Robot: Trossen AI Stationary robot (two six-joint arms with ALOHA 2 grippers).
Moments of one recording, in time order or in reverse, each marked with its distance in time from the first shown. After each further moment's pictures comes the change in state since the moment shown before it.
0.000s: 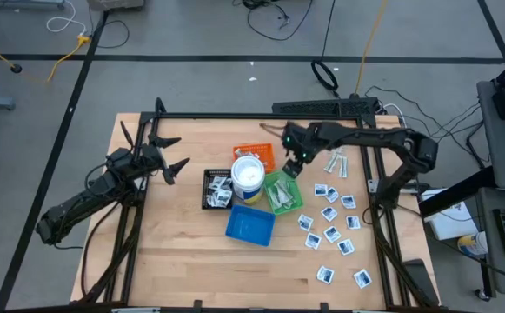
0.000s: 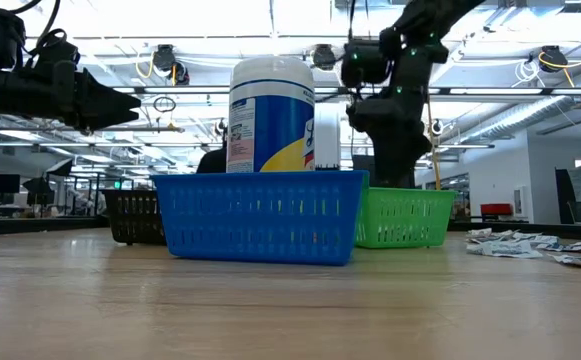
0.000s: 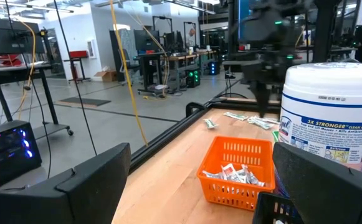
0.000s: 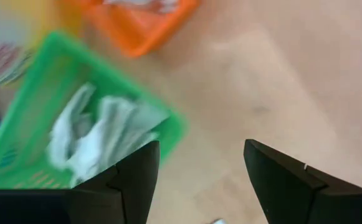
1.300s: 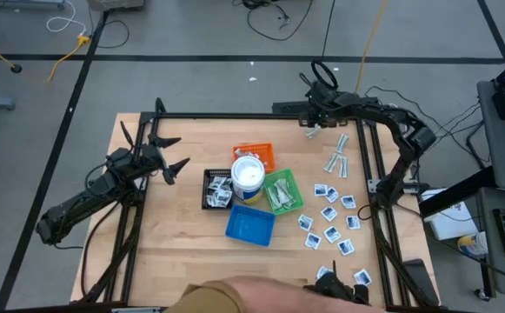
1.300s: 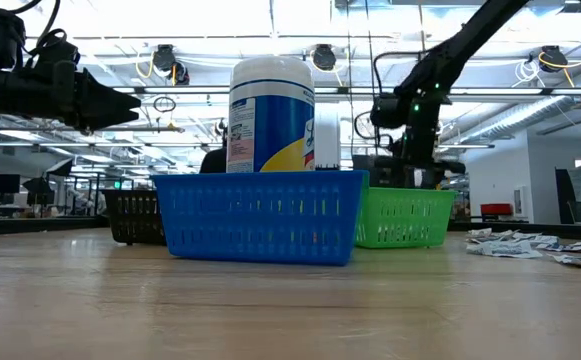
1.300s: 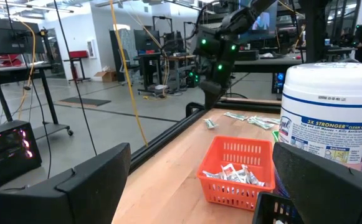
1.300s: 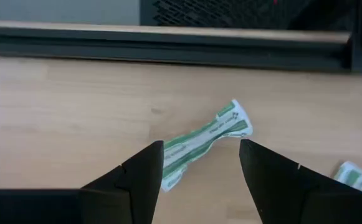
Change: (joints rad) left arm 0.000 0.000 0.000 0.000 0.000 0.000; right arm -0.486 0.102 0.000 0.159 0.208 0.345
